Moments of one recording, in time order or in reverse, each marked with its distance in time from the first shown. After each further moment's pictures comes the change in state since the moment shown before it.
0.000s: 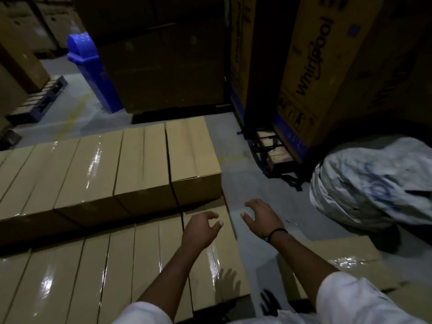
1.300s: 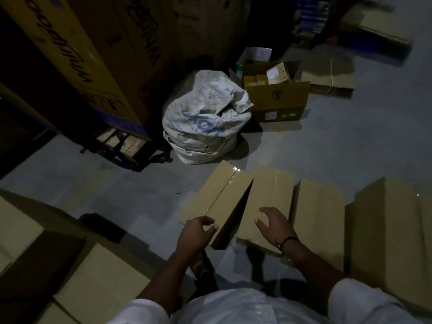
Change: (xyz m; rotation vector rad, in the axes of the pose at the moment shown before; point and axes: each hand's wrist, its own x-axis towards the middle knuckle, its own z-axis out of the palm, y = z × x) left_hand -0.091 0.247 0.321 0.191 -0.698 0.504; right_hand -0.383 0.320 -0.054 0.369 0.382 0.918
